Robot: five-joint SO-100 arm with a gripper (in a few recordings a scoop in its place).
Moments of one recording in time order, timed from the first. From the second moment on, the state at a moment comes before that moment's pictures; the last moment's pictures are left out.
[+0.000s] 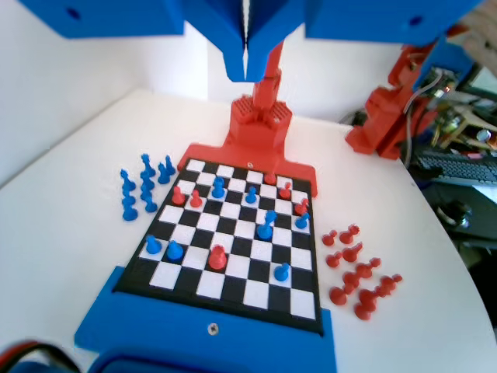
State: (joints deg) arm 1.5 155.2 114.3 94.7 -102.5
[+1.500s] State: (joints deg) arm 22.4 109.0 129.0 57.5 -125.8
